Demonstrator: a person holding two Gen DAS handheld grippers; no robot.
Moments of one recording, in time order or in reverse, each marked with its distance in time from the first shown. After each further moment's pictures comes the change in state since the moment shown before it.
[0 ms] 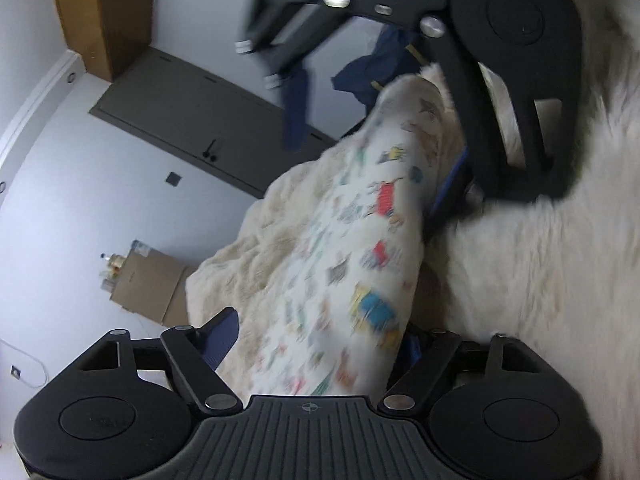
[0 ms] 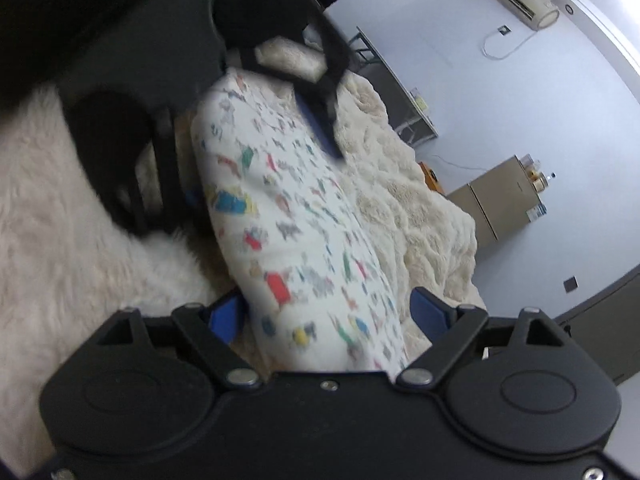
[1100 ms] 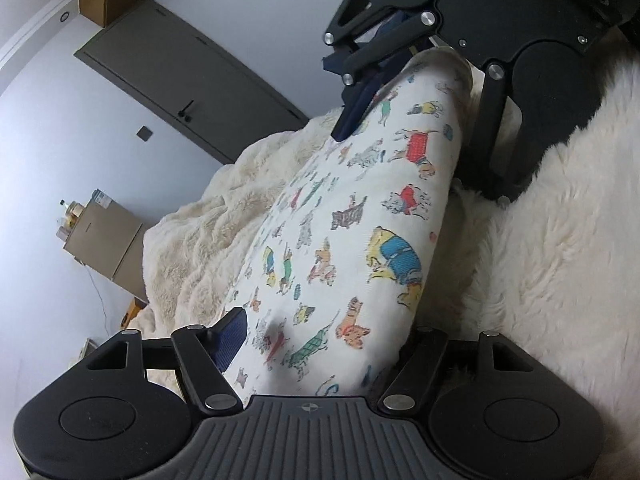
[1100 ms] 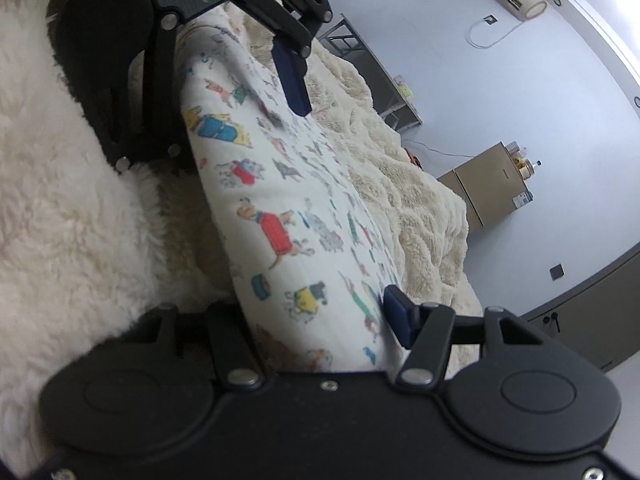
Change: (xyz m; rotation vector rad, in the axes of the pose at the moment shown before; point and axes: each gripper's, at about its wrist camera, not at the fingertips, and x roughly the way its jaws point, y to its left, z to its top) left arm -0.005 0.024 -0.029 -0.163 0.038 -0.140; right arm 0.021 0.018 -0.024 0.015 0.040 -0.076
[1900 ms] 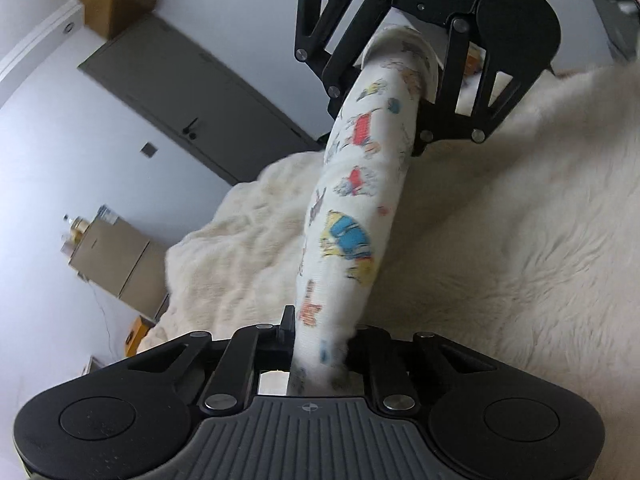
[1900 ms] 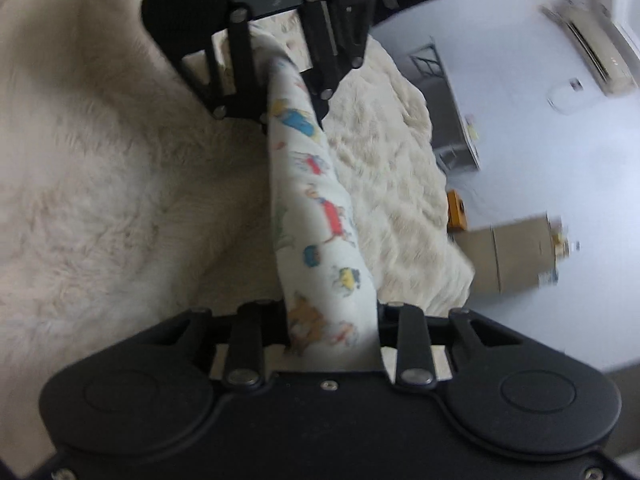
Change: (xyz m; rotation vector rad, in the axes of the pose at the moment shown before) left arm -0.042 0.135 -0.010 -0.069 -0.042 -0.061; right arm -0.009 -0.099 0.119 -0.381 0.012 0.207
